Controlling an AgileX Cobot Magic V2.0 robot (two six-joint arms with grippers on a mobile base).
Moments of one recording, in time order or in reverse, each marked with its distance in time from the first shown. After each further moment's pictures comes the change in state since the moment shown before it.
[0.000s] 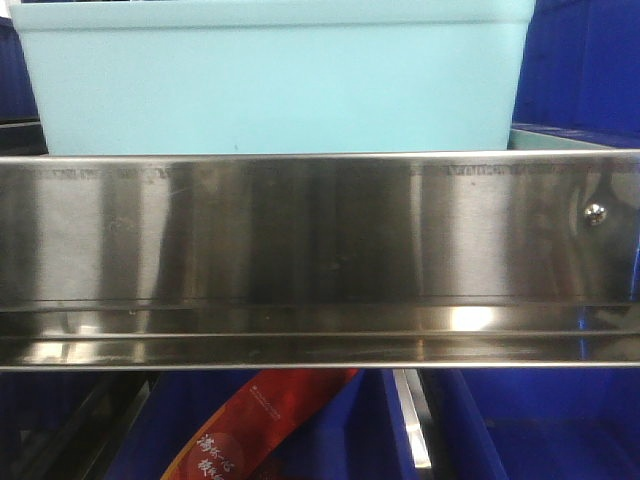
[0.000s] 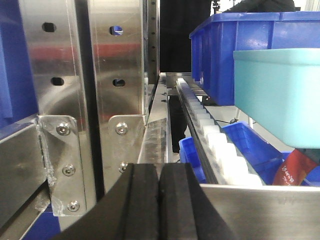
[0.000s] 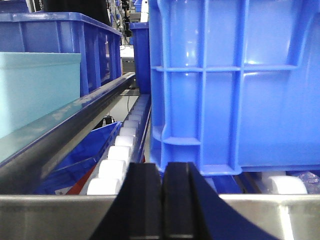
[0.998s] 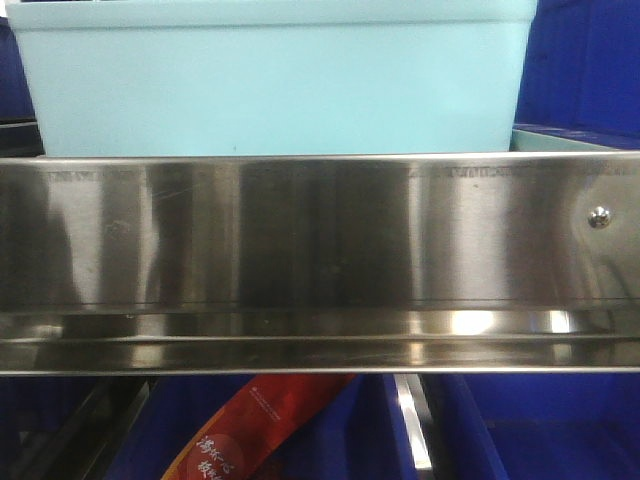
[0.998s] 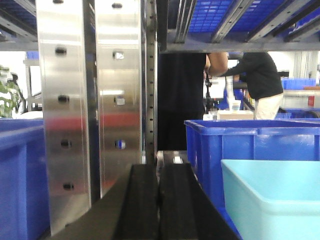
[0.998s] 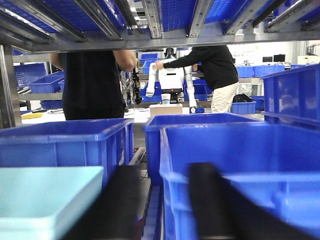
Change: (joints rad) left arm 0.000 0.083 -0.414 0.000 0.127 0.002; right arm 0.000 0.141 -0.548 0.026 0.221 0.000
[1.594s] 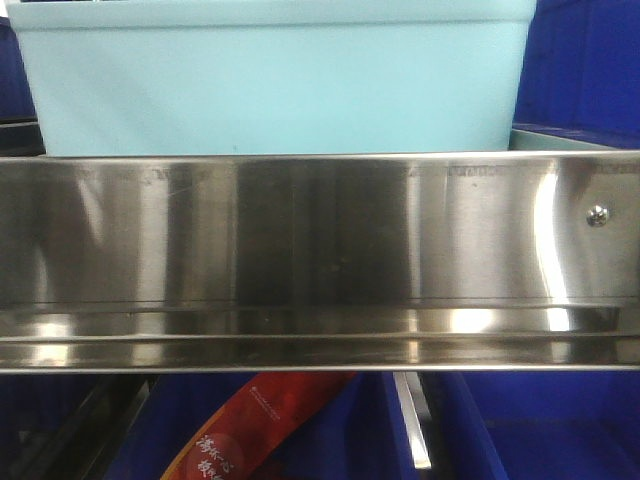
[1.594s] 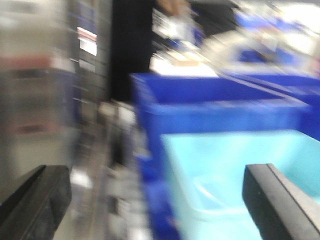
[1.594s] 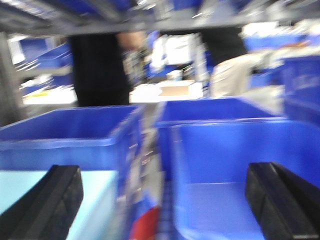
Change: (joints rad) left arm -0.193 0.439 -0.414 -0.105 0.262 0.041; right arm 0.058 0.367 -0.304 0.070 0.096 -0.040
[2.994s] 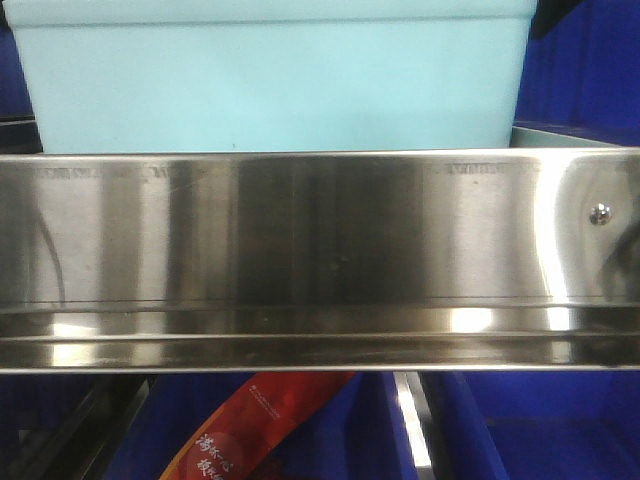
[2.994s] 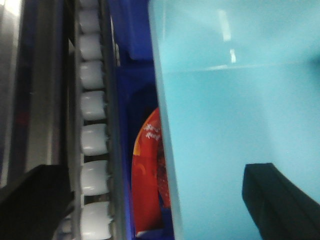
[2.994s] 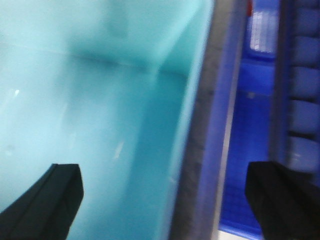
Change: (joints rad) left arm -0.075 1.193 -0.863 0.108 0.568 -0.179; right arm 0.251 1.238 -0.831 -0.057 0.592 0.171
